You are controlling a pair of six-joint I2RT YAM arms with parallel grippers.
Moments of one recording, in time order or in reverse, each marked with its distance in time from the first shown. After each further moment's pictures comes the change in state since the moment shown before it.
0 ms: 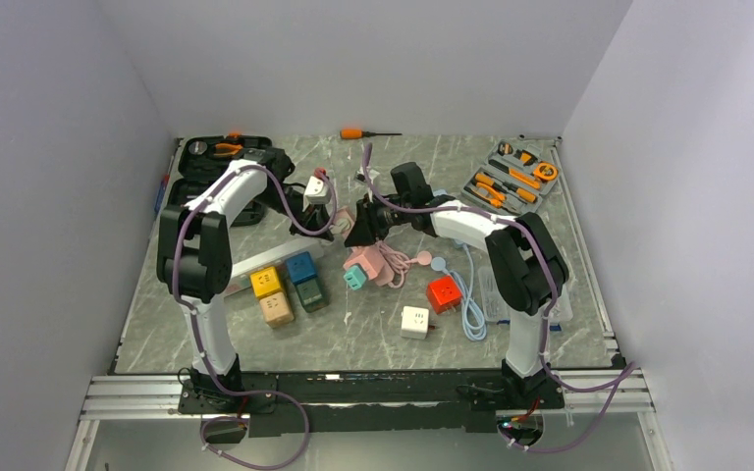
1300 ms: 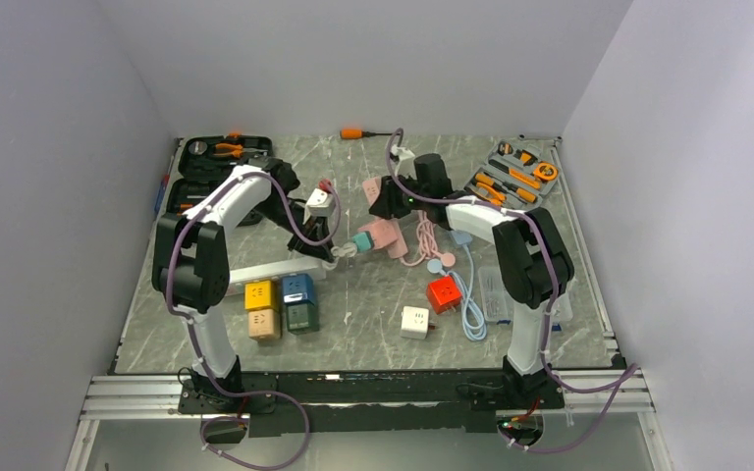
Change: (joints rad) left arm -0.056 -0.086 -0.074 -0.207 0.002 0.050; right arm -0.128 0.023 -0.023 0.148 0.330 0.064
